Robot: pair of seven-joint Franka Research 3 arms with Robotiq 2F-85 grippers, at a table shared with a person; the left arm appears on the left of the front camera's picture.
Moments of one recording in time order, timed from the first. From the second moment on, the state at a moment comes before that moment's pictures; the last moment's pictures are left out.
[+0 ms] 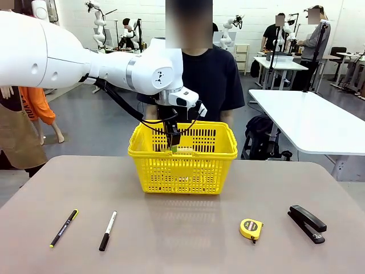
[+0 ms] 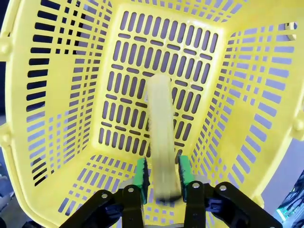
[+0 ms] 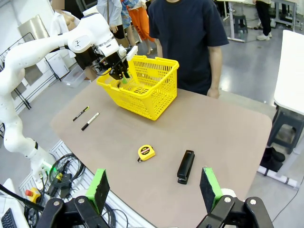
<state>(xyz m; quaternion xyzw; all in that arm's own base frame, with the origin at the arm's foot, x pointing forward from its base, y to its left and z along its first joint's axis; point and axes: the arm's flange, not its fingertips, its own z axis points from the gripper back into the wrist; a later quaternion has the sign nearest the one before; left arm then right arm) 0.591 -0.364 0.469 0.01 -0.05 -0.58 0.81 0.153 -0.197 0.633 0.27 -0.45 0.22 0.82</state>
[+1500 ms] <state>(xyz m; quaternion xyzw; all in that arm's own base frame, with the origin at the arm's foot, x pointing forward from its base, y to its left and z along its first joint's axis) 0.499 -0.233 0.609 0.01 -0.15 -0.42 0.89 0.153 -0.197 0.633 0.27 -0.45 0.22 0.82</state>
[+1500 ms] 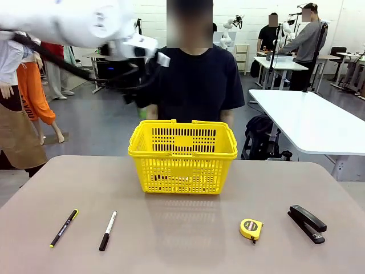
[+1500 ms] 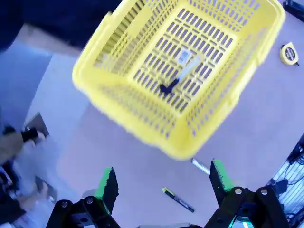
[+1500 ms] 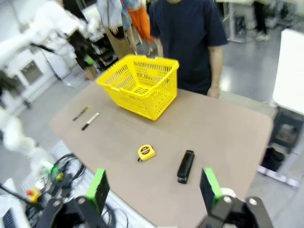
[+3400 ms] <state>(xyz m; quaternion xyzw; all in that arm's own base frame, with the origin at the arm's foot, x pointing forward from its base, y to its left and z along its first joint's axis) 0.297 0.024 0.612 -0.11 -0.30 -0.42 0.85 0.153 -0.197 0.633 0.27 -0.45 0.22 0.82</state>
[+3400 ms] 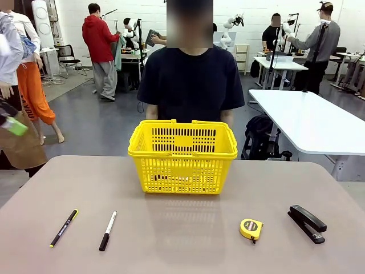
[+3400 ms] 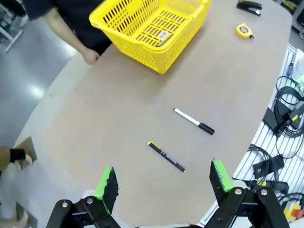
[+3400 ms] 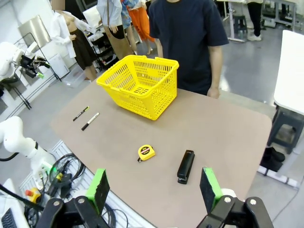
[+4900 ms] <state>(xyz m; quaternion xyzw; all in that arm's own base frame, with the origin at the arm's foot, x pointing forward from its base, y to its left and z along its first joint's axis) 0.295 0.181 0.620 -0.29 -0.37 -0.45 0.76 0.153 -0.197 0.633 0.27 -0.45 0.22 0.82</state>
